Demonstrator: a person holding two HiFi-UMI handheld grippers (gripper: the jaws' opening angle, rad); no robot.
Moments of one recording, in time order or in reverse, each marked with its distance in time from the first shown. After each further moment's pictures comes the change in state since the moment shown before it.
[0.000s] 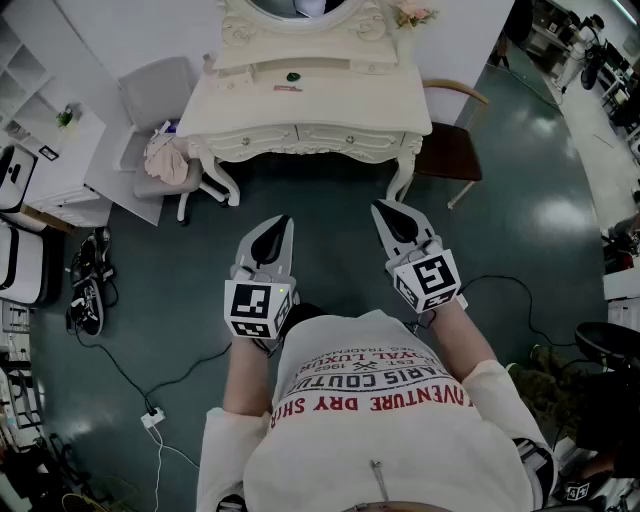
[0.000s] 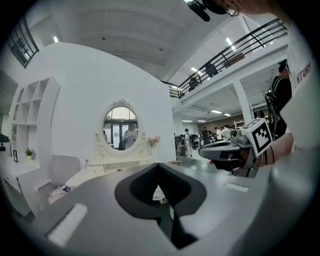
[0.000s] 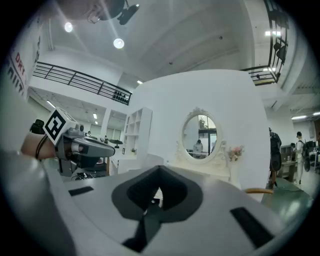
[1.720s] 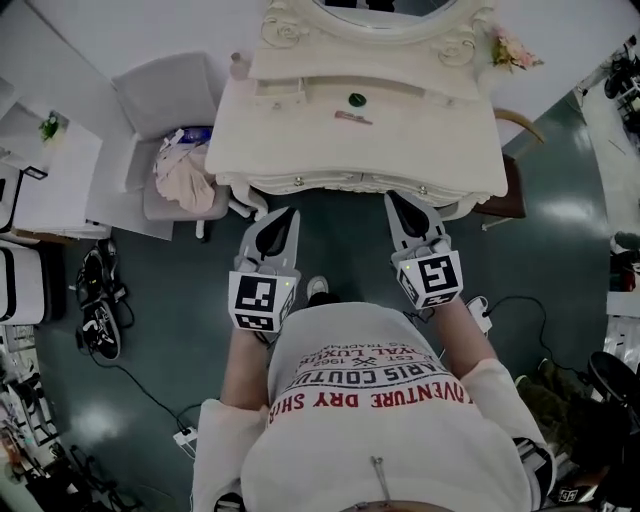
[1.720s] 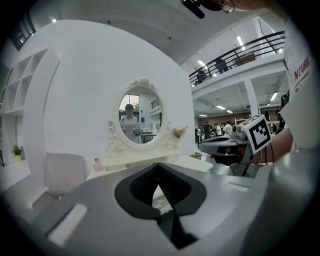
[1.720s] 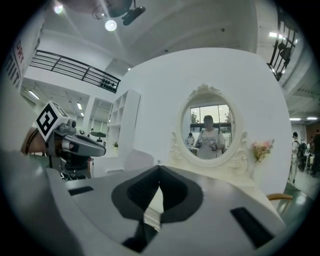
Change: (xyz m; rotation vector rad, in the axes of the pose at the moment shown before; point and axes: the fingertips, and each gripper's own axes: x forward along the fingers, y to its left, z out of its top) left arm 0.158 0.321 -0.030 -0.023 0.088 -0.052; right arm 0.352 -0.035 -0.006 0.007 0.070 -0.127
